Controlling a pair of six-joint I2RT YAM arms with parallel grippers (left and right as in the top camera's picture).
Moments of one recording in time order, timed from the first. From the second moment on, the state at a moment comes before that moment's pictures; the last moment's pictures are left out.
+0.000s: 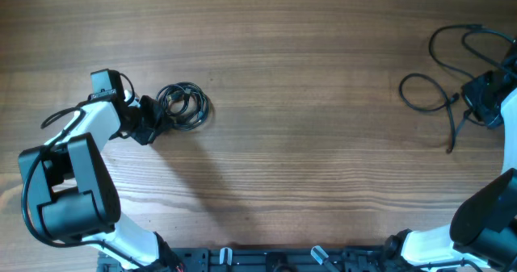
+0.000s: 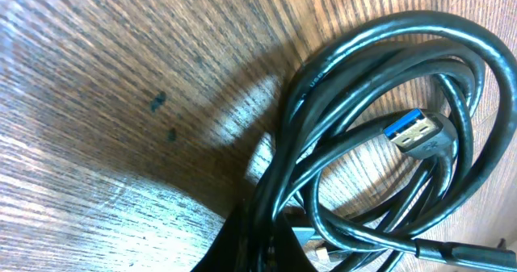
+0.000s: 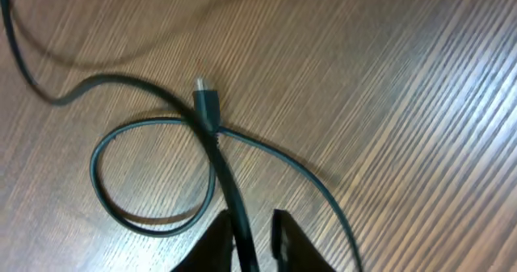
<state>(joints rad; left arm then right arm) 0.26 1.82 0.96 -0.51 0.44 -0.70 -0.48 1.66 1.32 -0.86 0.13 0.60</state>
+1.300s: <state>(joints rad) 0.12 1.82 0.96 -0.45 0.41 -0.70 -0.46 1.99 1.29 -0.70 -0.06 0.30</state>
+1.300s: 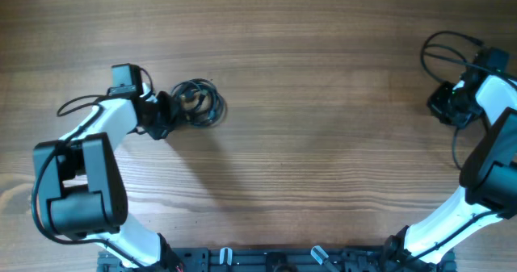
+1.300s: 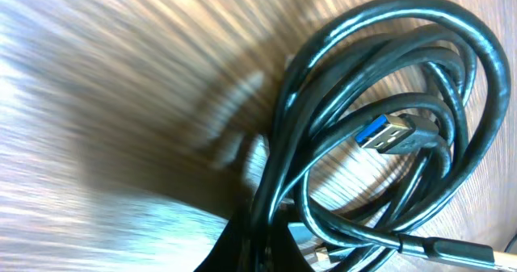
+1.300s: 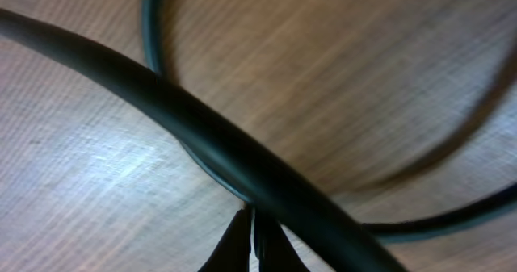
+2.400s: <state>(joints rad) -0.02 1.46 0.96 -0.47 0.24 -0.51 0.30 1.94 1.56 -0.91 -0.57 0.11</state>
